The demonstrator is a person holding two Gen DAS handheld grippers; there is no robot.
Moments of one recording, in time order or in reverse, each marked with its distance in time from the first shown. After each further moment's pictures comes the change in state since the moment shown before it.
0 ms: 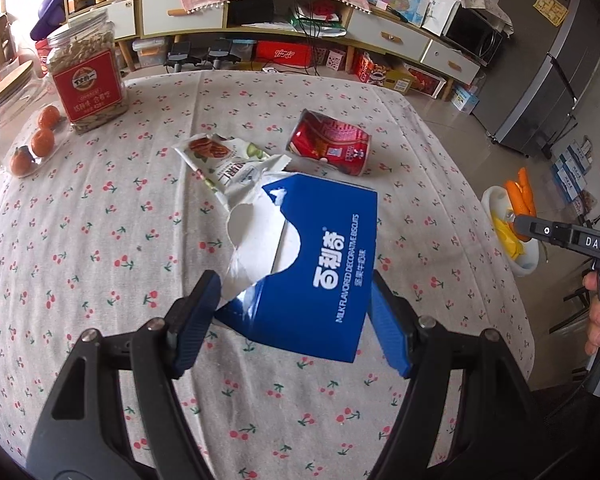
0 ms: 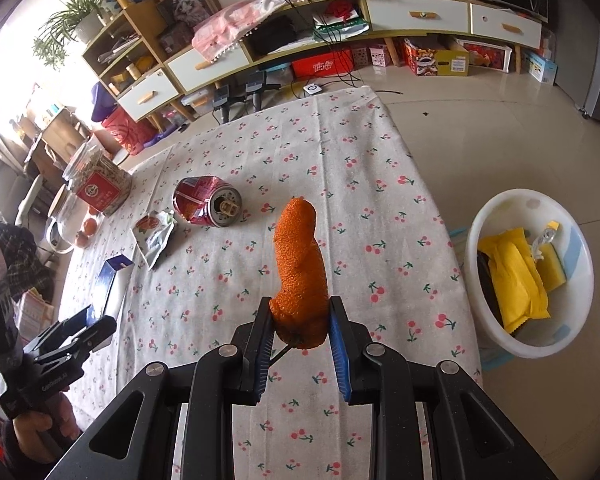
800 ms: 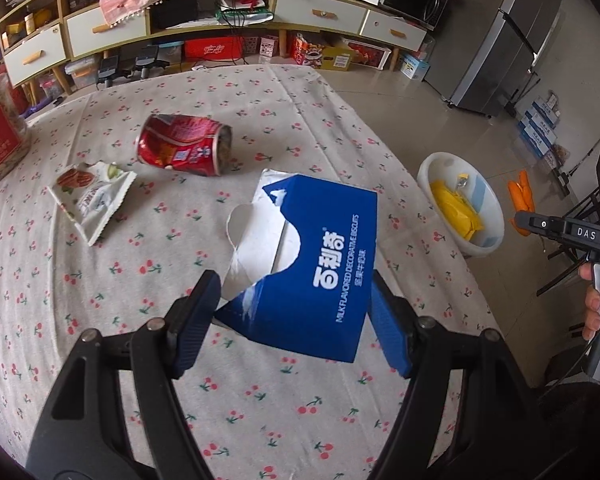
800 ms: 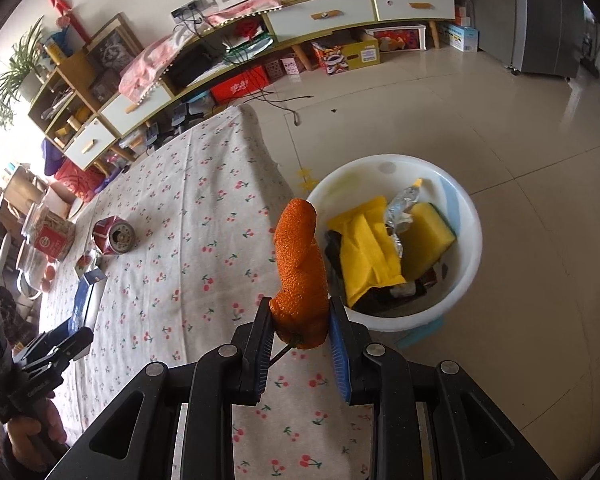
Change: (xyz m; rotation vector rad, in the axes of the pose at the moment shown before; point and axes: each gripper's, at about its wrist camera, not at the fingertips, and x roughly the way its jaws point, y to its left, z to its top) left arm 0.032 -0.112 0.007 0.150 0.041 -0.104; right arm -0.053 -0.140 -0.030 0.195 -0.052 -0.111
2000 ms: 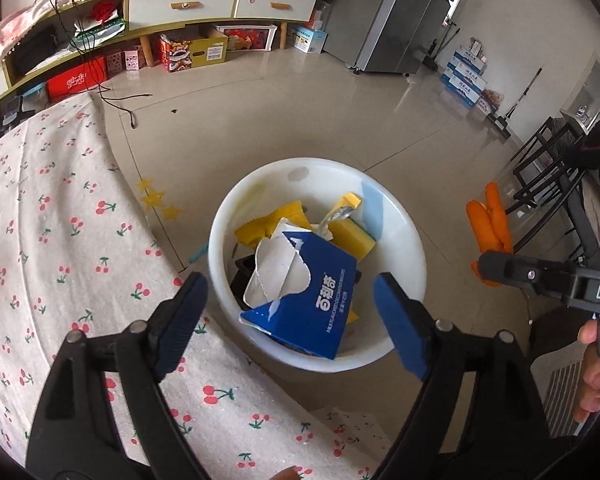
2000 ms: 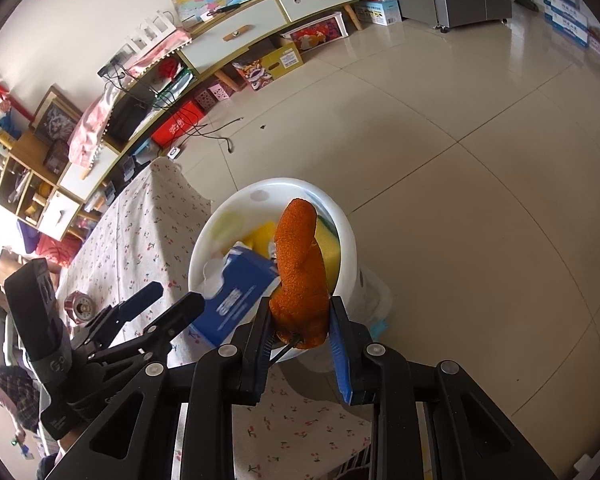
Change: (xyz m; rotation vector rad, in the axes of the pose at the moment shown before) left arm 0.104 -0.190 0.060 0.226 0.028 -0.224; right arm -0.014 -0.116 0.013 0.249 -0.024 -0.024
